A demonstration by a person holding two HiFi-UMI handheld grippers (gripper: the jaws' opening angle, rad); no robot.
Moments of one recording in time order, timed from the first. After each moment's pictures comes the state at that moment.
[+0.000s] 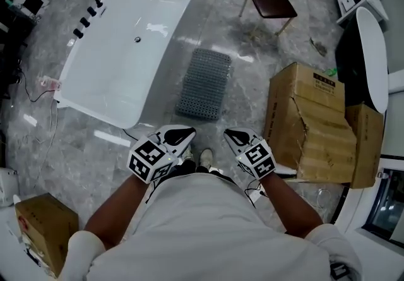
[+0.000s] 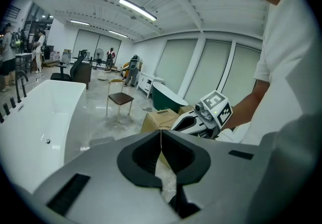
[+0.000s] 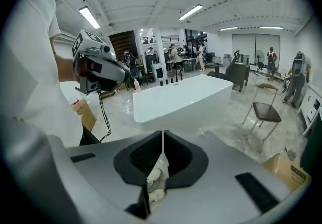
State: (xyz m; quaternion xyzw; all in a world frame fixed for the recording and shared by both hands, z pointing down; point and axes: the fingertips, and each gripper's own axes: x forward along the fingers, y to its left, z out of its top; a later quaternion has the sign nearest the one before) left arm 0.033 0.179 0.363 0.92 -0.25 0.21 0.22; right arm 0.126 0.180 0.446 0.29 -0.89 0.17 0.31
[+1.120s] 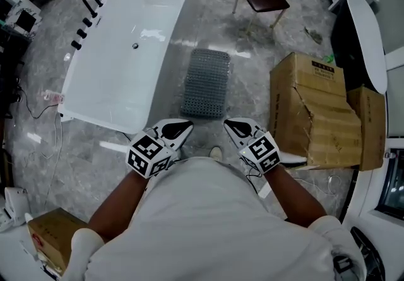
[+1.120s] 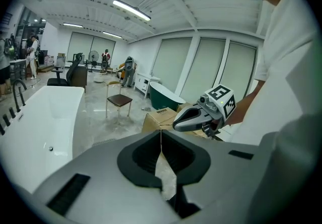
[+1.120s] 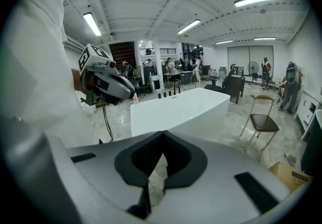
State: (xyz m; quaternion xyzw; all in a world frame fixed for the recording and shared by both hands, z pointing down) left arm -0.008 0.173 0.351 0.93 -0.22 0.22 0.20; right arm 0.084 0.173 0.399 0.33 -0.90 0.14 0.25
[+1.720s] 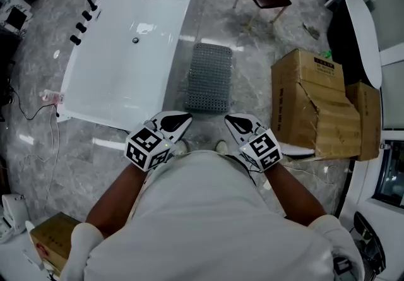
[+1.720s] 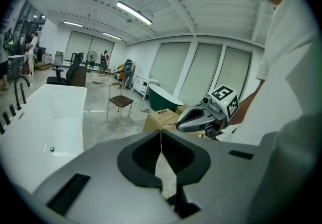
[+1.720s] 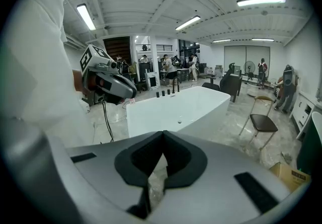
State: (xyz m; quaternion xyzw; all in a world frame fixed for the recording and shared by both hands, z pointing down) left arm -0.105 0.144 0.356 0.94 -0.20 0.20 0.20; right arm -0.010 0.158 0.397 0.35 -0.88 0.14 0.27
